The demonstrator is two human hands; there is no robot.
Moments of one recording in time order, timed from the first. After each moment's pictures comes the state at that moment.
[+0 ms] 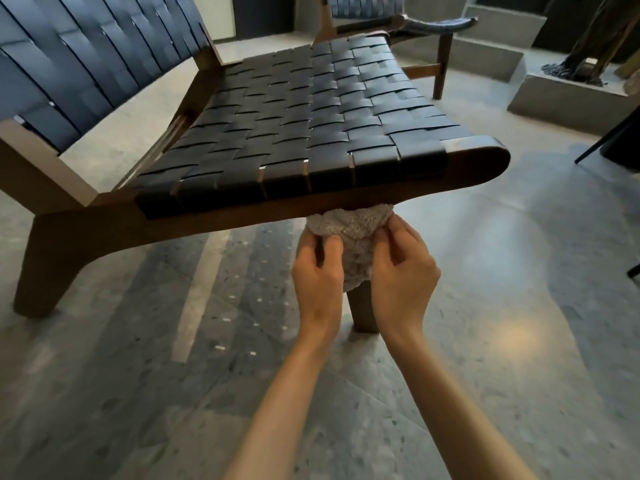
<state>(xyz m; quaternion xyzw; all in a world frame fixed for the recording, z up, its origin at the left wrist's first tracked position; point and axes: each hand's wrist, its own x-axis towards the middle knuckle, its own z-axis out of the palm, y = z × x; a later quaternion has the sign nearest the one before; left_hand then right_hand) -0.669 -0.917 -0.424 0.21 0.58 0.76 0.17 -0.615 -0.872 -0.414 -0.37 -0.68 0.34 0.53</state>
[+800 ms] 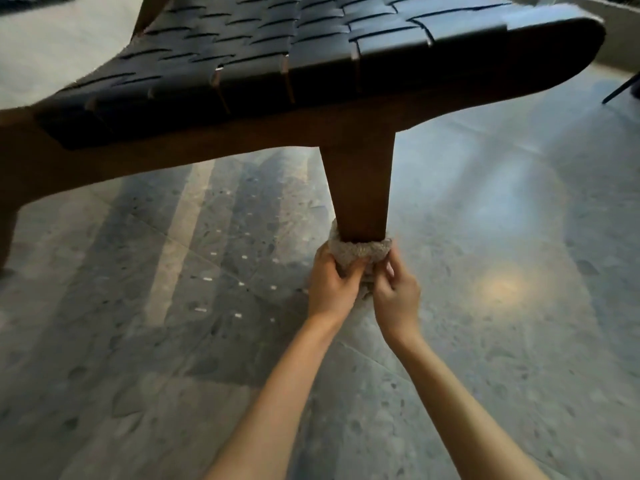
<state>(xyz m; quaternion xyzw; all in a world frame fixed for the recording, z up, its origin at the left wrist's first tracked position) -0.662 -0.886 -0.550 0.29 0.69 0.62 0.24 -0.582 -0.840 -0.554 -0.40 -0.71 0.44 0.38</state>
